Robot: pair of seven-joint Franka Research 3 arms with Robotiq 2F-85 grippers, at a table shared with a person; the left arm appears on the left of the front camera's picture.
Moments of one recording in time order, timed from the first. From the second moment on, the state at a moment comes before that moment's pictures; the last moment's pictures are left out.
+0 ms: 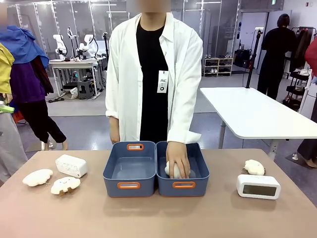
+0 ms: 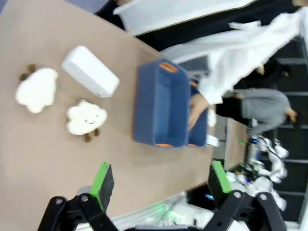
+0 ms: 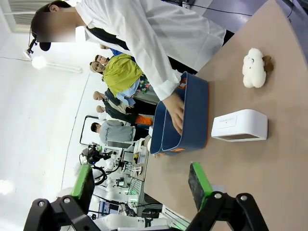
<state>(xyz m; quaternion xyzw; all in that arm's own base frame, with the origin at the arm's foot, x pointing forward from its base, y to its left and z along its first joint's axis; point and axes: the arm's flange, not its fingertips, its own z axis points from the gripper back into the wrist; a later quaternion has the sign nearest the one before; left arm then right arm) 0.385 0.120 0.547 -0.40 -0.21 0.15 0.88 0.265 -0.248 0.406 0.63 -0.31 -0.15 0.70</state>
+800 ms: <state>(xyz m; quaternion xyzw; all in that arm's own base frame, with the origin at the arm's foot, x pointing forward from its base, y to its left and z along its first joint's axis) 0.529 -0.011 0.469 -0.14 -0.08 0.29 0.94 0.265 -0.248 0.406 0.63 -0.31 -0.15 0.70</state>
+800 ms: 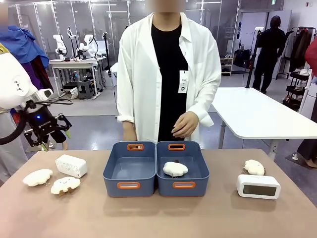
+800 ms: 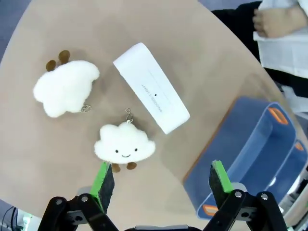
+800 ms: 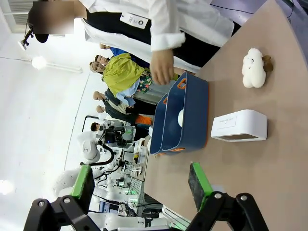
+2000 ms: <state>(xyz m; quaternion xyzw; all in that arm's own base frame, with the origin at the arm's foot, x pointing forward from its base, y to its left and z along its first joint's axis) 0.604 -0.041 0.406 -0.08 0.00 0.43 0.90 0.265 -0.248 0.406 0.63 -0.31 -0.15 0.70</state>
